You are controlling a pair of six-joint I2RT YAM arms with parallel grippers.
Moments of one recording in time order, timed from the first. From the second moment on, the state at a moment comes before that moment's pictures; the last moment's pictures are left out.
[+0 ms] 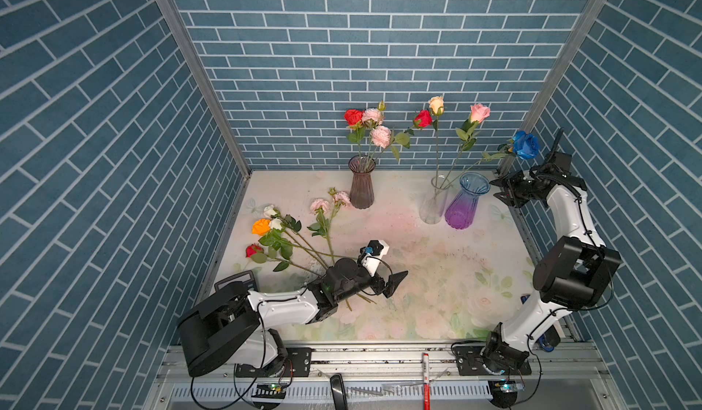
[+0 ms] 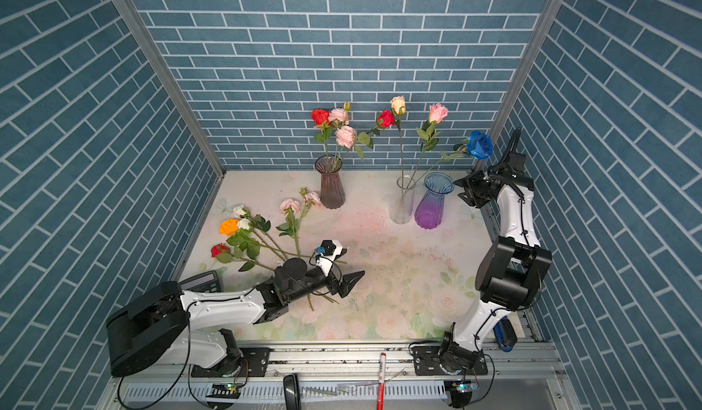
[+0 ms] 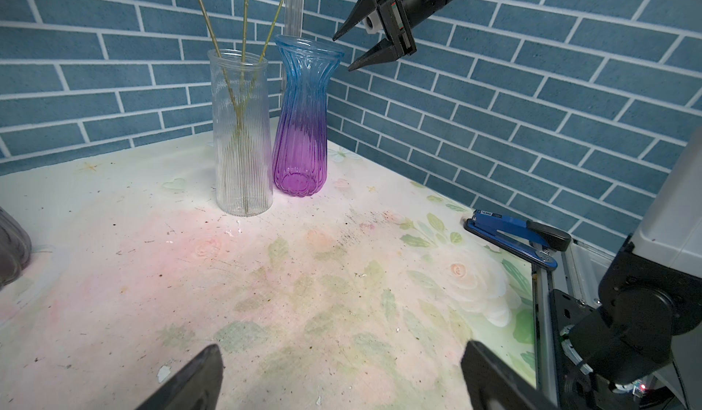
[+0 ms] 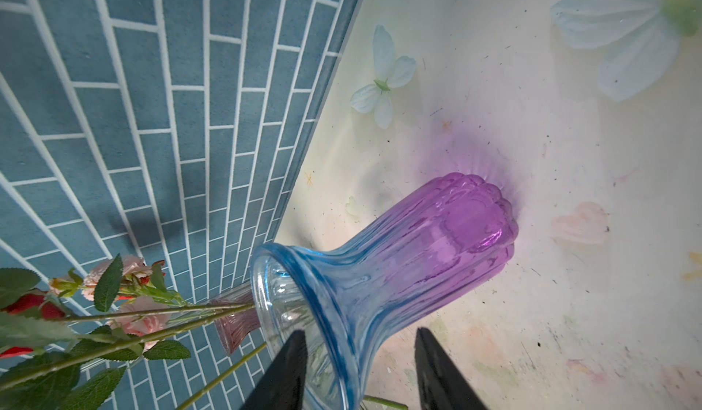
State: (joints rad) left arm -0.97 1.38 0.45 0.77 0.07 -0.20; right arm -0.28 1.82 1.71 -0.86 -0.65 0.73
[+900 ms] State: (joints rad) left arm -0.97 1.39 0.45 0.77 0.07 -0.20; right arm -0.29 1.64 1.66 -1.11 -0.43 0.65
